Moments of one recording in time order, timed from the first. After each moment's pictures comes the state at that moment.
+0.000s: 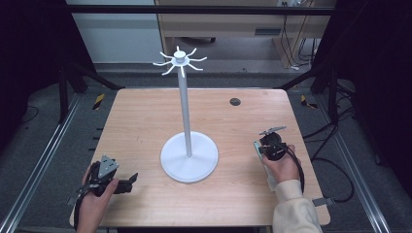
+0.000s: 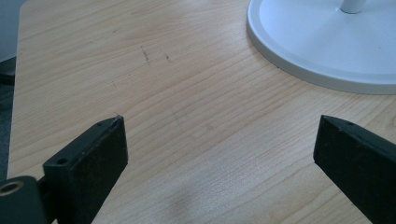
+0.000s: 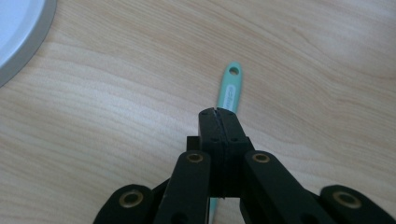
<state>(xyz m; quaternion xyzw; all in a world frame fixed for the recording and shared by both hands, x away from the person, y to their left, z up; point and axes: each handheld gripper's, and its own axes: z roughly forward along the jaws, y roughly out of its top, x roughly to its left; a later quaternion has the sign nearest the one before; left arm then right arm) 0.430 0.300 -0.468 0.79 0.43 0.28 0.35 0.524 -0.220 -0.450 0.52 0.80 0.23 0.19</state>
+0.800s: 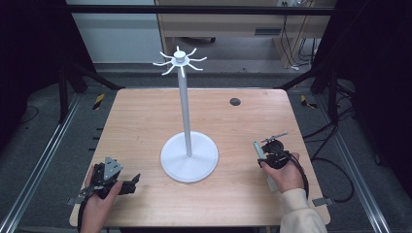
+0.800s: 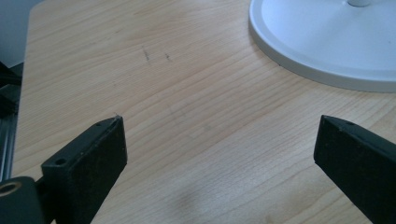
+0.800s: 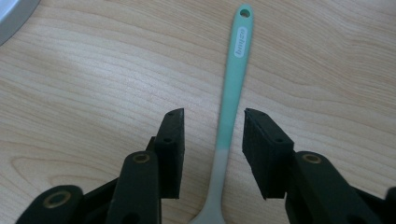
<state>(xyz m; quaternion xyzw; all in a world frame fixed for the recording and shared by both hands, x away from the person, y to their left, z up) 0.427 0.288 -0.473 0.79 0.42 0.30 0.33 0.501 -0.220 -0.451 0.54 0.80 0.19 0.16</state>
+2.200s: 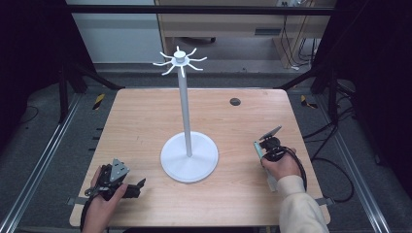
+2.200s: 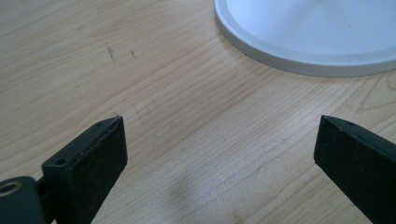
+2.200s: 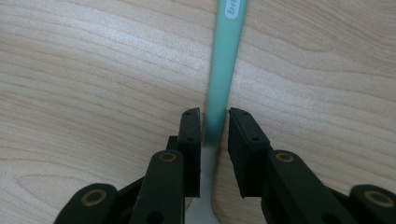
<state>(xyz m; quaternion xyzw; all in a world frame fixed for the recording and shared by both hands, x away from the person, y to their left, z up) 0.424 0.277 -0.475 0.81 0.40 0.27 0.33 0.530 -0.221 -0.463 0.57 0.81 0.10 0.09</state>
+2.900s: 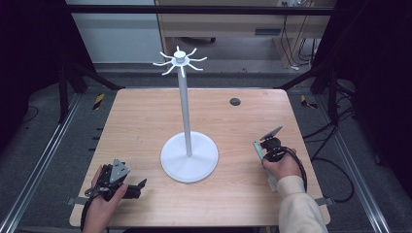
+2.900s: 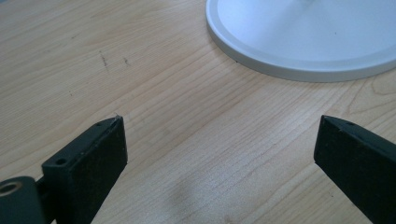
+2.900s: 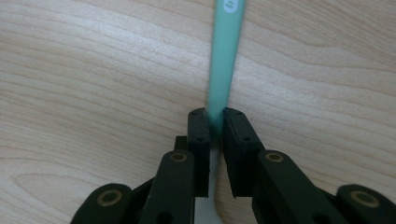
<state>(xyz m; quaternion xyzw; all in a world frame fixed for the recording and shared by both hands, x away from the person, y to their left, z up) 0.423 0.274 -0.474 0.82 0.39 0.27 0.34 0.531 -0.224 -0.466 0.57 0.81 0.10 0.08</state>
